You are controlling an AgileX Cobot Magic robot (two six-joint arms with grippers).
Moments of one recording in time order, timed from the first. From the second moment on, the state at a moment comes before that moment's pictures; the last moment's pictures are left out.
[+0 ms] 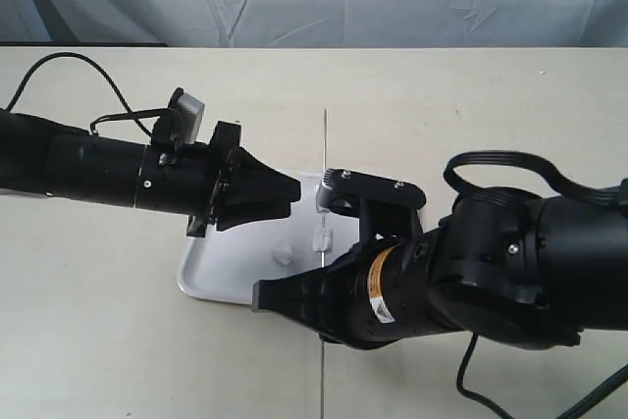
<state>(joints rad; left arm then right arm) -0.24 1.93 -0.80 -1.70 1.13 1.14 1.02 1.58 -0.71 -0.18 0.27 1.09</state>
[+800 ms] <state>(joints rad) -0.24 1.93 -0.73 -1.73 1.12 1.21 0.84 1.65 -0.84 0.72 0.49 0.09</state>
